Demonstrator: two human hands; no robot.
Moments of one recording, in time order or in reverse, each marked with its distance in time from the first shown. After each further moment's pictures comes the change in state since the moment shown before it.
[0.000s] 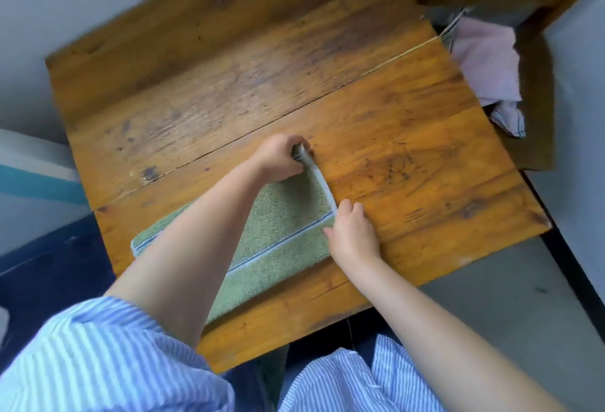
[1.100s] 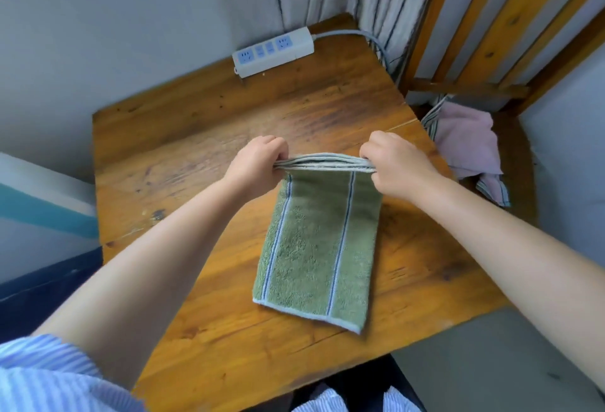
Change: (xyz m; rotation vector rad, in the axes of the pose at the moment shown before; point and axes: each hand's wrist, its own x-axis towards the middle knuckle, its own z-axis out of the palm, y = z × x) left_hand -0.007 0.022 -0.065 0.225 0.438 0.148; right_hand 0.074 0.014 -0.179 -0.368 0.353 -0.674
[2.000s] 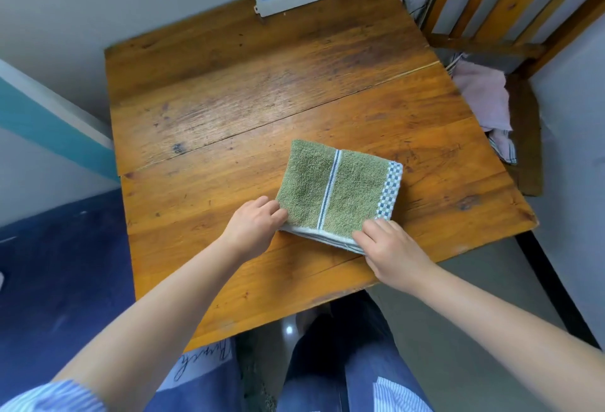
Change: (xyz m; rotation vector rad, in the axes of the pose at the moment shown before) left_hand -0.193 -0.012 0.067 0.224 -0.089 0.303; right_hand -0.167 -0.100 0.111 -0.038 0.005 -0.267
